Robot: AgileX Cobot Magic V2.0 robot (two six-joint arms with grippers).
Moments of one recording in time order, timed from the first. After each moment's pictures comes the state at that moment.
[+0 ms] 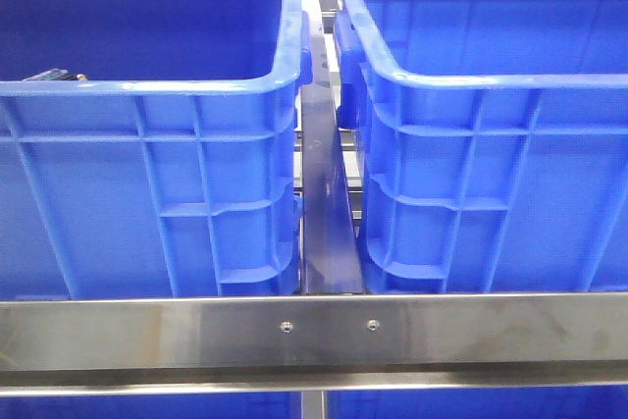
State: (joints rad) left arm 0.02 0.58 -0.78 0.04 0.71 0.02; right arm 0.02 -0.01 0.03 0.01 -0.05 0.00
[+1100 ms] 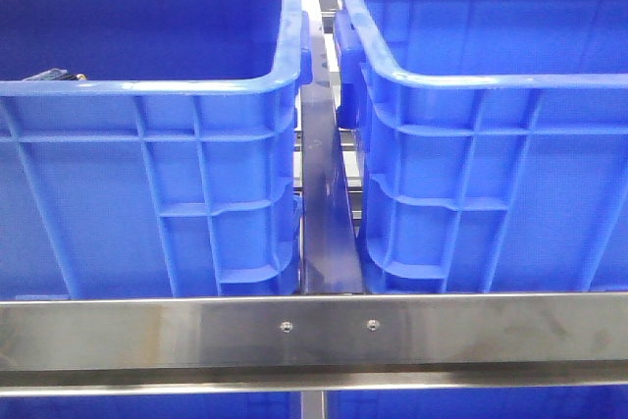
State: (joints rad) left arm 0.02 0.98 -1.02 -0.08 0.88 0.50; right arm 0.02 -0.01 0.03 0.01 -0.05 0.00
